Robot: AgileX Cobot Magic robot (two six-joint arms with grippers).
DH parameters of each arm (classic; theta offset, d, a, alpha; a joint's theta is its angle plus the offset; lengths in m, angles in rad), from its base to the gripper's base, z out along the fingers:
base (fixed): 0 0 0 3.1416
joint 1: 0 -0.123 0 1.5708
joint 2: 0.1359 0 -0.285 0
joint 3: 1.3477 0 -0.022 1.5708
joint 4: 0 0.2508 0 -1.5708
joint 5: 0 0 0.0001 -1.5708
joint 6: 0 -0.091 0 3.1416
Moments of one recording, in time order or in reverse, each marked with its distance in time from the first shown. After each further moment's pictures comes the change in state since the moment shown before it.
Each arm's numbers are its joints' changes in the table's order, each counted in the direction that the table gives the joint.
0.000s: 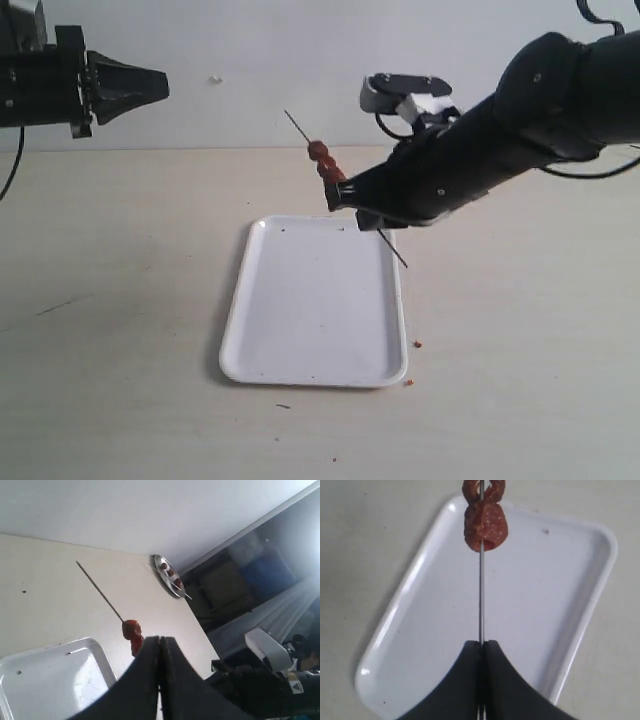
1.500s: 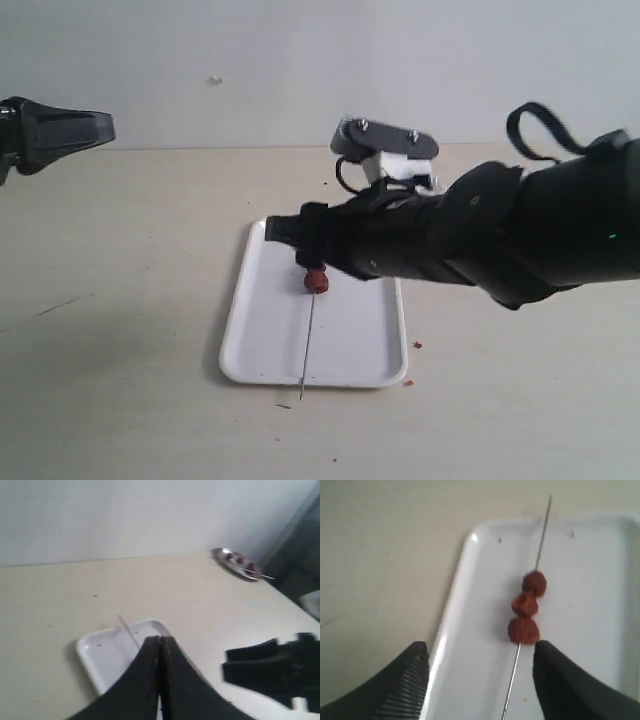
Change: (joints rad) left arm 0.000 -0.573 0.579 -0.070 -0.291 -0.493; right arm -0.301 -0.056 0.221 0.479 -0.583 0.126
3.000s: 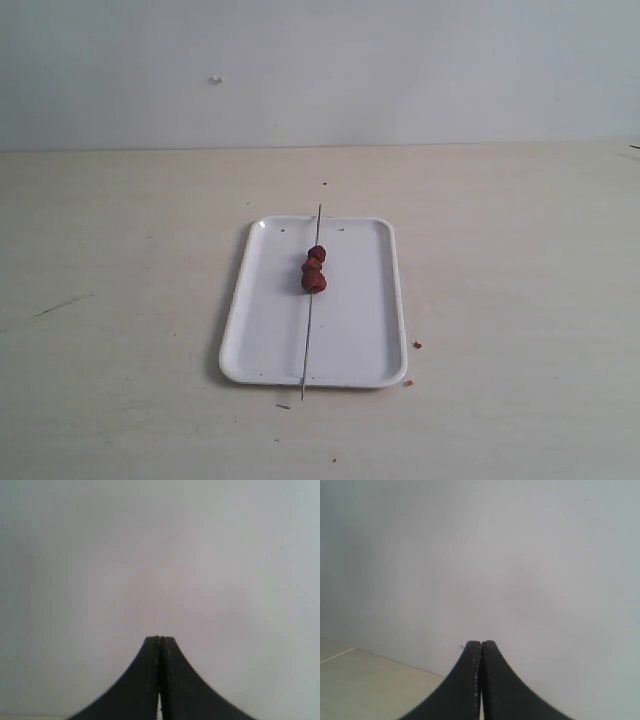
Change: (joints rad) left arm 0.000 -1.442 0.530 -0.006 -0.722 0.149; right arm 0.000 -1.035 0.318 -0.022 -0.114 0.600
